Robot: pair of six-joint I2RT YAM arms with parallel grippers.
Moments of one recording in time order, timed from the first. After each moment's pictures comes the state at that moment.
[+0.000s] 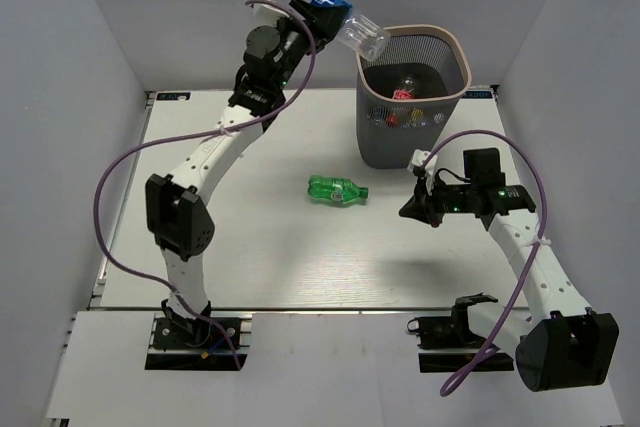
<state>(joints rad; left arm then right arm) -0.50 1.88 1.88 0.29 0.01 -0.90 0.15 1.05 0.89 -0.76 -0.91 -0.72</state>
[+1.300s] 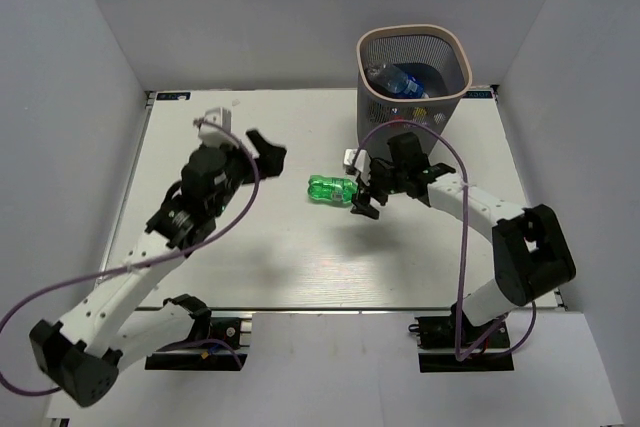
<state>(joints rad) -0.58 0.97 0.97 -0.16 -0.23 -0.55 0.48 1.52 0.96 -0.27 -0.66 -0.75</state>
